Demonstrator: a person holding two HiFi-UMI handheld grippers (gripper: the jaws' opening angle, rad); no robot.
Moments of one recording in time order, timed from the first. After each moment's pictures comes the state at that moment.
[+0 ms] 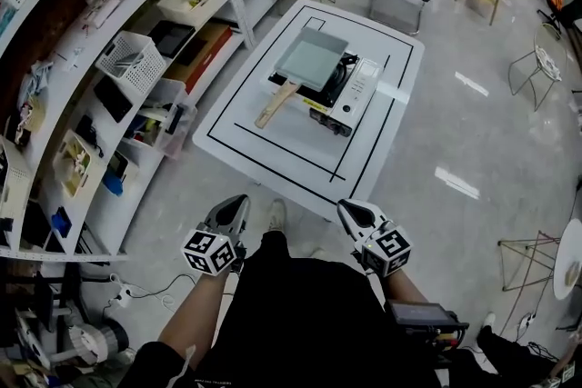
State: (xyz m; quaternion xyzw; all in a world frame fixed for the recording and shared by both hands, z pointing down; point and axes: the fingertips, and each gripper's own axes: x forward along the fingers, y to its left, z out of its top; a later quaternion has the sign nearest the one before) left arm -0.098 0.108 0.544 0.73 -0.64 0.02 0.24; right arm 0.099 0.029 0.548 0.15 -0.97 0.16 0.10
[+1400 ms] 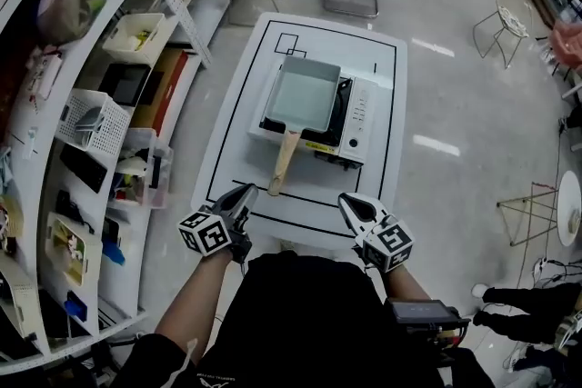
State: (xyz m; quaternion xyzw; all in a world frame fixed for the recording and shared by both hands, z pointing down) left arm -0.200 -0.070 0.554 0.79 -0.47 -0.06 0.38; right arm -0.003 -0.082 0.541 0.28 -0.94 0.17 0.11
